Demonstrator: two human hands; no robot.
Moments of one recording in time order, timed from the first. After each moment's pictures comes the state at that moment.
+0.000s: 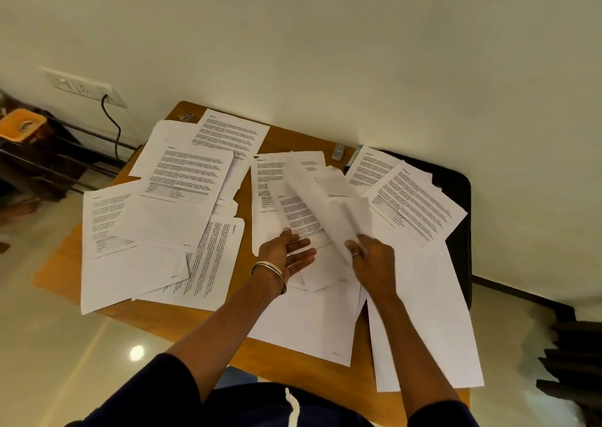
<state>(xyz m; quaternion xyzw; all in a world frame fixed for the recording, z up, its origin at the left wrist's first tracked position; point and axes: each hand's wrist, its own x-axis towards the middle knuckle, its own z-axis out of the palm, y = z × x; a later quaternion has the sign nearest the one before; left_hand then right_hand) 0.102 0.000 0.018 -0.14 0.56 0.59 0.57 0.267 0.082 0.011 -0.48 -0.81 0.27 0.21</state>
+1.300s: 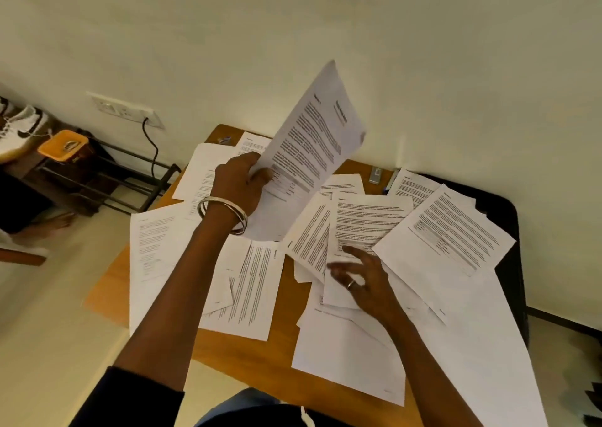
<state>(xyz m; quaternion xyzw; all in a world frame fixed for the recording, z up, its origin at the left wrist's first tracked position) -0.070 -0.001 0.162 0.40 0.84 0.34 0.12 0.189 0.049 0.012 -0.38 -0.78 0.47 0.15</state>
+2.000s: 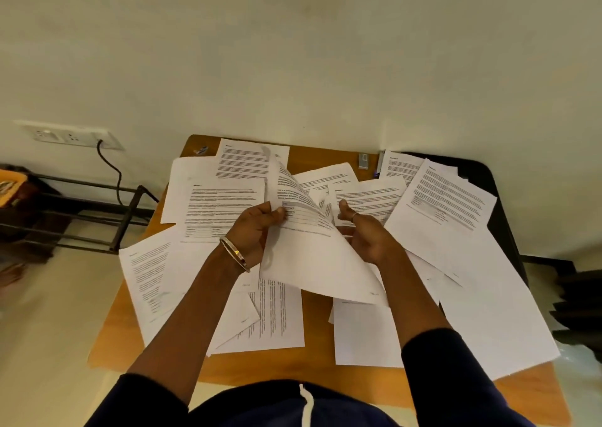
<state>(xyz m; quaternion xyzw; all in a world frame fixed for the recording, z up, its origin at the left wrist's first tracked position) -0.106 -0.026 0.086 0.19 0.49 0.57 0.63 0.089 0.081 0.049 -0.56 -0.29 0.75 0.19</state>
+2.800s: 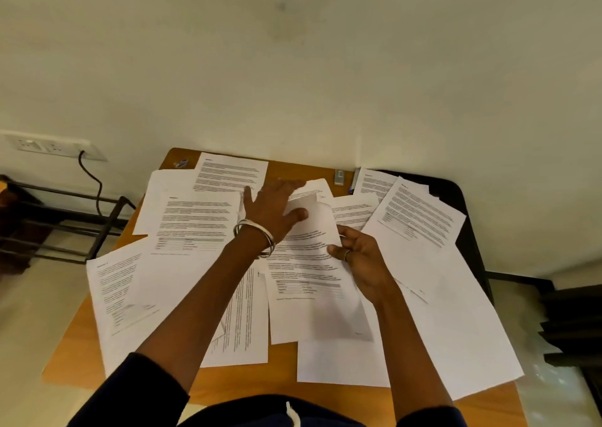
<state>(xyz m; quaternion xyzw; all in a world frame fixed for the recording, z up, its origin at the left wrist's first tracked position) -0.047 0.037 0.118 0.60 0.75 0.20 0.18 0.151 0.053 0.075 -0.45 -0.49 0.68 0.30</state>
